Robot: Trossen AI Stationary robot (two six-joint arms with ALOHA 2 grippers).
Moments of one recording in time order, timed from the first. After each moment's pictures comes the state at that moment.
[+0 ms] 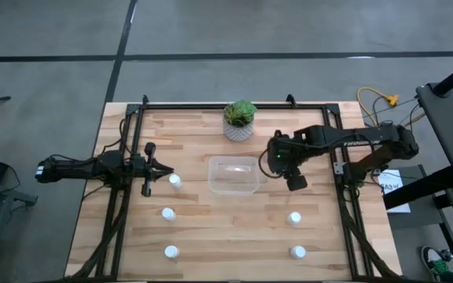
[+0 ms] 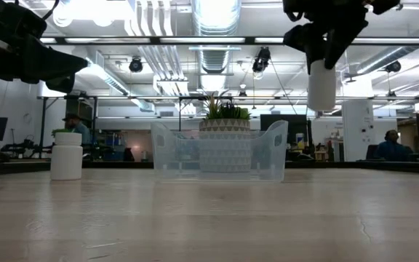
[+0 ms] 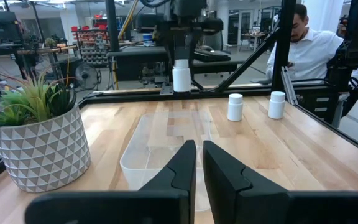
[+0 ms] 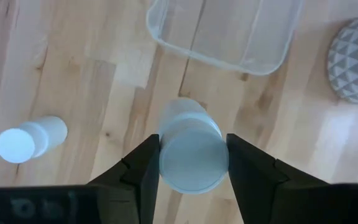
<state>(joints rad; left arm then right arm) -0.04 0.04 0.04 -0.06 -0.03 0.03 0.01 1.45 1.33 -1.19 0.00 -0.23</state>
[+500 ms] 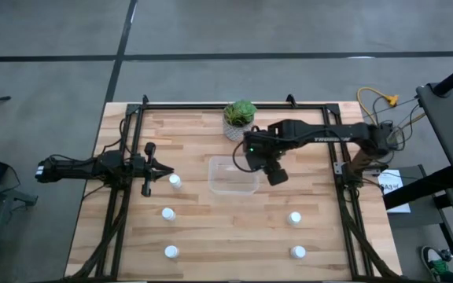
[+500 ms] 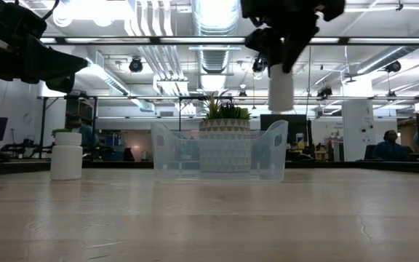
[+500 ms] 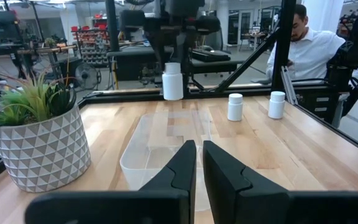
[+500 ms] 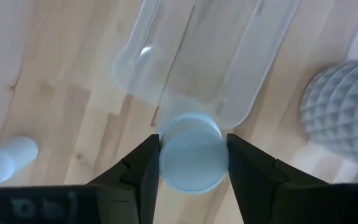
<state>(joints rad) -0.04 0.04 0.04 -0.06 -0.03 0.03 -0.04 1.74 1.65 -1.27 -0.01 -0.38</state>
